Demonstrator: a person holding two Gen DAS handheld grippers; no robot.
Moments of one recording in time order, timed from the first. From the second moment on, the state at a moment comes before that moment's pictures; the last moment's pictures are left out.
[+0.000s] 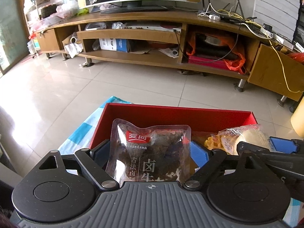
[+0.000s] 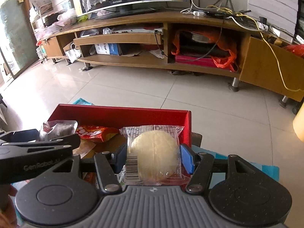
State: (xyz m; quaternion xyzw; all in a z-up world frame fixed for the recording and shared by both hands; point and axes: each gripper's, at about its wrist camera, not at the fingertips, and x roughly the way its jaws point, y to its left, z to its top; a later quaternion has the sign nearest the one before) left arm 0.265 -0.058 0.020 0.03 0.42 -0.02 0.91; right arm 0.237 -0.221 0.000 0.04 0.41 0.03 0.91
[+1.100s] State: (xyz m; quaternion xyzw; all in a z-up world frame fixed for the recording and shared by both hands) left arm 0.262 -0.051 0.036 0.01 0.40 -0.01 0.92; right arm 0.229 -0.240 0.020 0.13 0.40 0.05 0.91
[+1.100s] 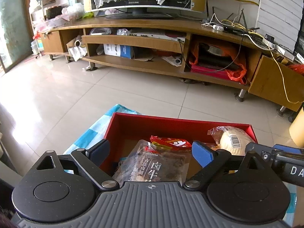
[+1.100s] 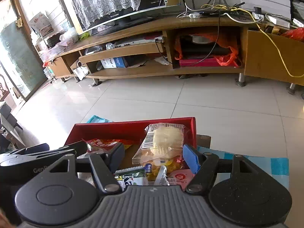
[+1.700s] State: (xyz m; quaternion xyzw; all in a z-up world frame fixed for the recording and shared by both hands) left arm 0.242 -0.051 0.039 0.03 0.40 -0.01 0.91; right arm 0.212 -0.235 0.028 0.07 0.40 0.01 0.91
